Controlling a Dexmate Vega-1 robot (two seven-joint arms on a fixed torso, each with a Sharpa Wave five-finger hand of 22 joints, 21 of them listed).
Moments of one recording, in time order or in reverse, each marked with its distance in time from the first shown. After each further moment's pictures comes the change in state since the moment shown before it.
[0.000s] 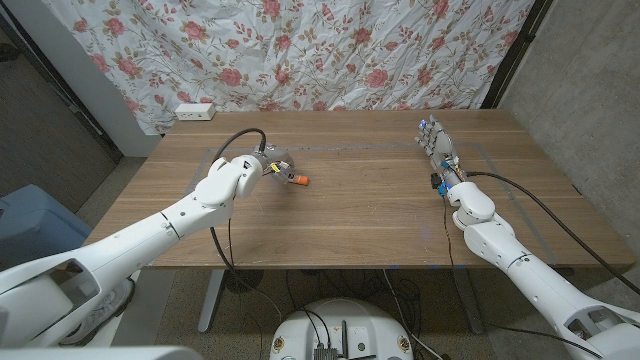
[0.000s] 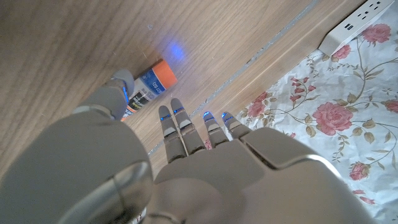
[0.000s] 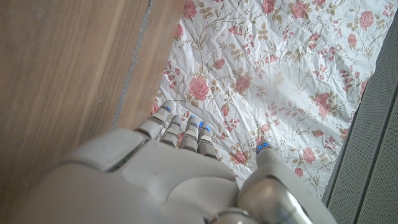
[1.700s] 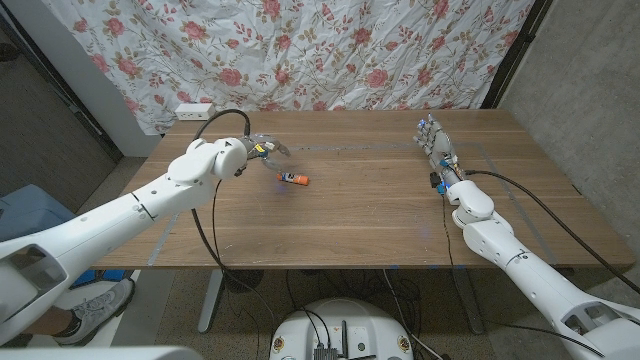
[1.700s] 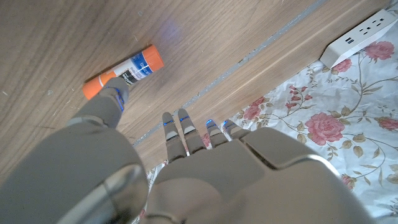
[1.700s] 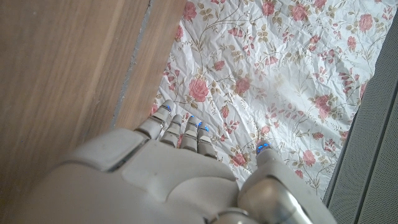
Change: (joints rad) left arm -0.052 0.114 -0.029 -0.101 -0.202 0.004 -0.061; left_hand -0.118 -0.013 0.040 -0.007 -0.007 -0.135 -0.002 -0.014 -0.002 -0.202 0.023 -0.015 0.000 -0.135 0.005 -0.012 0.000 -0.095 0.002 -0.012 0.000; right arm 0.018 0.004 -0.007 0.025 -0.003 0.008 0.014; right_hand 0.000 0.000 -0.009 0.008 0.000 -0.016 0.016 0.000 0.000 0.000 0.000 0.000 0.000 0.009 -0.009 0.000 0.005 0.007 -0.007 0.000 0.000
